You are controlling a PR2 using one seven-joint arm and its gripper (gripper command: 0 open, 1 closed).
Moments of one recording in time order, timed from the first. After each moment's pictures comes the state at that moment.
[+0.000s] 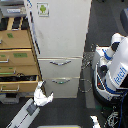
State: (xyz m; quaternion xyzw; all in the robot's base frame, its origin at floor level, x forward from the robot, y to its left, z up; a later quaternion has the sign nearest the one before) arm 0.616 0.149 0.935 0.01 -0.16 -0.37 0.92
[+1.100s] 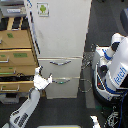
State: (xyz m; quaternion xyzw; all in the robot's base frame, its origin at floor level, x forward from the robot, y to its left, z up) arm 0.725 0.182 0.963 0.03 -0.14 -0.23 0.96
